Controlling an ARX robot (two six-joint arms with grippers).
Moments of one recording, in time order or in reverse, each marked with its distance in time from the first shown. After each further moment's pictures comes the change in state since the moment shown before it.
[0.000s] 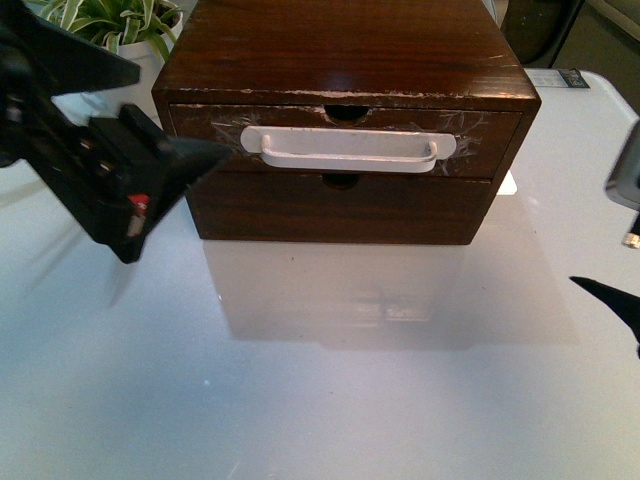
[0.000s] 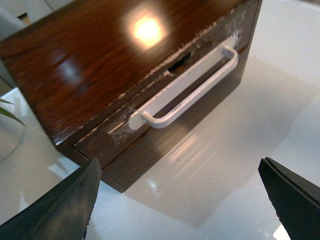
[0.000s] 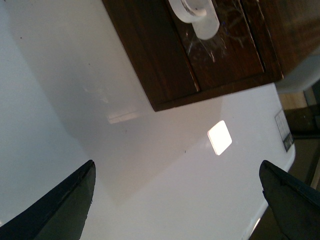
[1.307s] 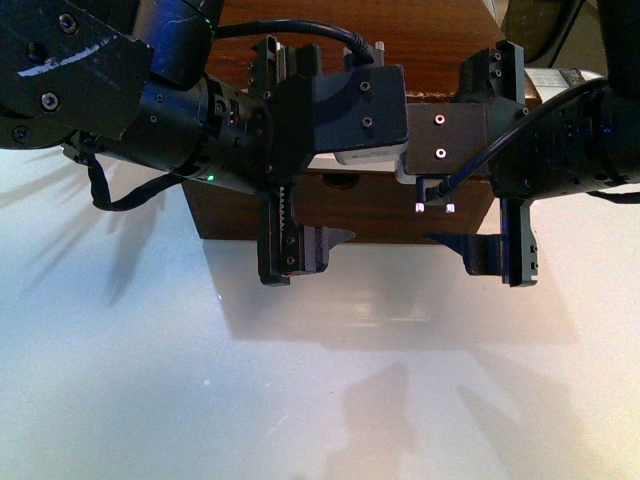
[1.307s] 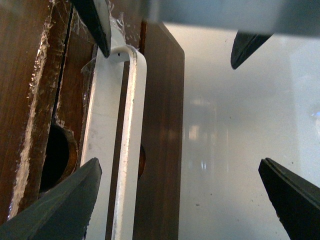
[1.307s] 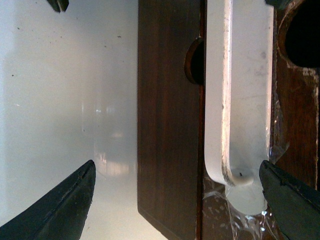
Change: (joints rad) left arm -0.164 0.551 0.491 -0.198 0.080 0.708; right arm 0.154 0.531 0.536 -0.166 -0.117 -0.298
